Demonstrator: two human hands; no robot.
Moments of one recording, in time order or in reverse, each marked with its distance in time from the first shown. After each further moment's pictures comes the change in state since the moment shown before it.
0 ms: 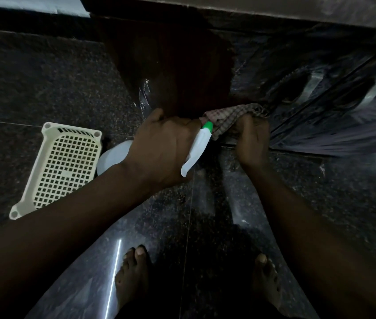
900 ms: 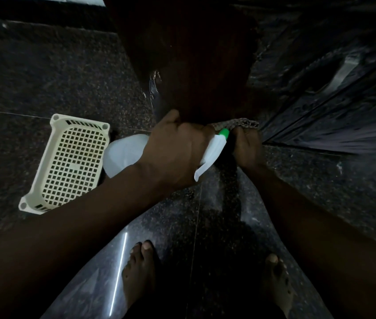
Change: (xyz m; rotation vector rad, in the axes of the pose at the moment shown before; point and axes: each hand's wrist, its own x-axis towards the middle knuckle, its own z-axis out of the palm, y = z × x) left_hand -0.007 0.003 0.026 0.002 0.079 0.069; right_hand -0.006 0.086 0.013 -0.243 -0.079 0.000
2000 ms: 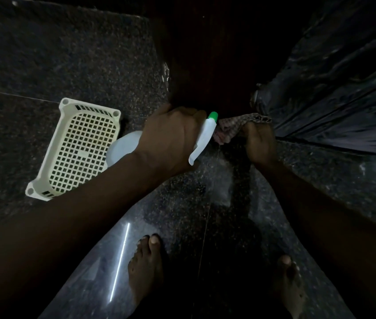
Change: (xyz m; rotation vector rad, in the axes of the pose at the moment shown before) left_hand -0.019 -0.026 0.019 0.019 -0.130 -0.127; right_hand 0.003 0.010 0.013 -0.082 -0.083 0.060
